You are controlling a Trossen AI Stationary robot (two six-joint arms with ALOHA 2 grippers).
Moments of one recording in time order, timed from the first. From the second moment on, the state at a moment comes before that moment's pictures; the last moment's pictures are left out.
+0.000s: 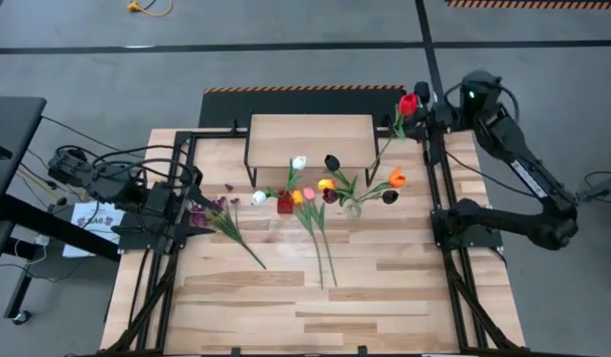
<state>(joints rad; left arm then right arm) -0.48 0.68 0.99 -0.28 -0.23 0.09 -0.95 0.97 1.15 -0.41 -1.09 -0.50</state>
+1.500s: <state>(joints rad) -0.48 0.63 0.99 -0.30 -0.39 0.10 -0.84 1.22 1.12 -0.45 -1.38 -0.71</state>
